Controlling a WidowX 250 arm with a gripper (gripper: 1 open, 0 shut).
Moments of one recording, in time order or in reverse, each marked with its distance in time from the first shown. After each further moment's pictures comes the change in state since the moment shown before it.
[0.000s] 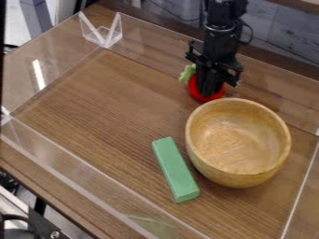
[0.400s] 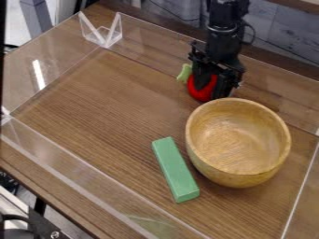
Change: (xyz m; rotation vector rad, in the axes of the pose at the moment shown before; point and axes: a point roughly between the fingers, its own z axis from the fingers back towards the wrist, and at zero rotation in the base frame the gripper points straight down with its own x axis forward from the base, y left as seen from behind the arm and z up) arm 0.002 -0.001 0.000 -0.003 -0.012 -0.007
